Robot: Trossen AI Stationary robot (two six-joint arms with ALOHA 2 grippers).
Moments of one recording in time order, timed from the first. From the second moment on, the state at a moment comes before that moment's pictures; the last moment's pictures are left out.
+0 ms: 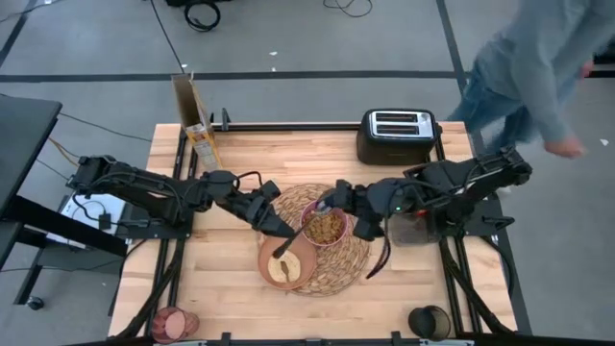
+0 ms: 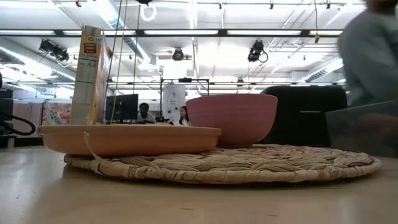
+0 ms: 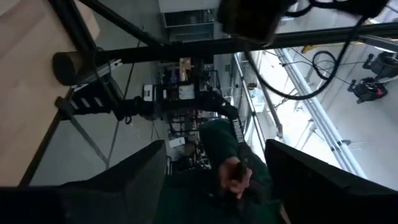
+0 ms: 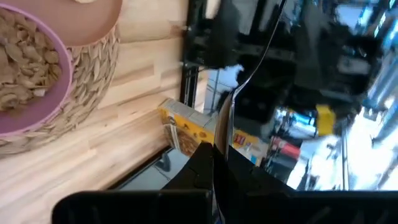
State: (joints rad) left arm -0.13 1.26 0.81 0.58 0.37 -1.52; right arm 0.34 1.48 1.63 -0.72 0.45 -1.51
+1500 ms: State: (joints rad) left arm -0.11 1.26 0.80 0.59 0.44 -1.53; right arm 0.30 1.54 1.63 -0.63 0.37 -1.65
